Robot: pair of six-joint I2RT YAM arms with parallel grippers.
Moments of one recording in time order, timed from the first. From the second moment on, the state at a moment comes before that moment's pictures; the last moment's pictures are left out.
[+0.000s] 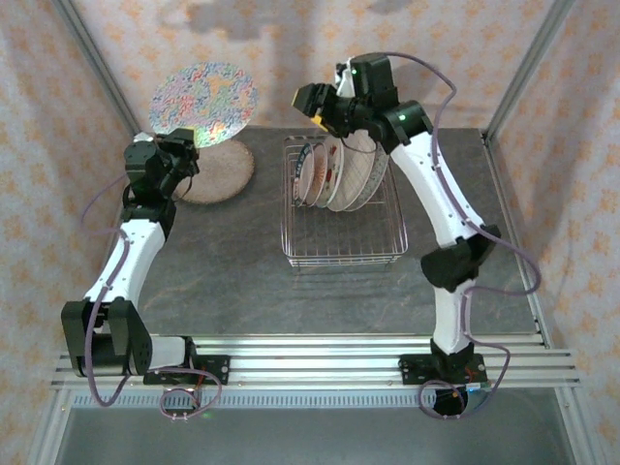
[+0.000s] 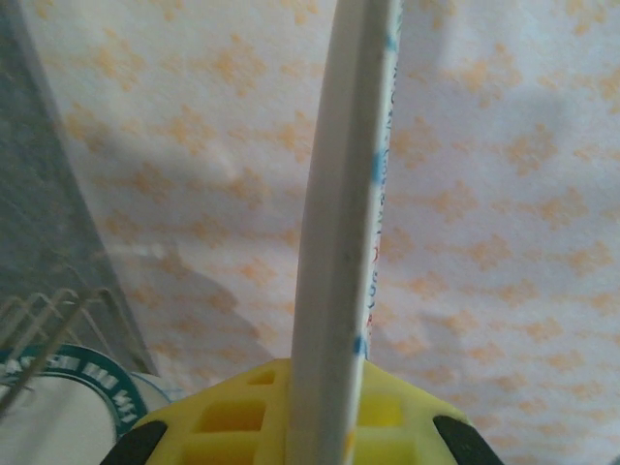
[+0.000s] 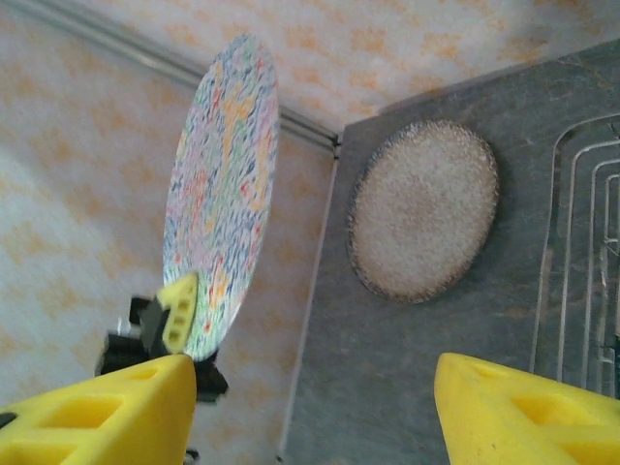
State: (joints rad) left arm 0.12 1.31 1.01 0.22 0.25 -1.57; right arm 0.52 1.95 2.33 -0.82 -0.39 0.80
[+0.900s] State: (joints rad) left arm 0.25 1.68 0.89 0.53 0.31 -1.44; right arm 0.69 1.37 1.24 0.08 -0.22 0.30
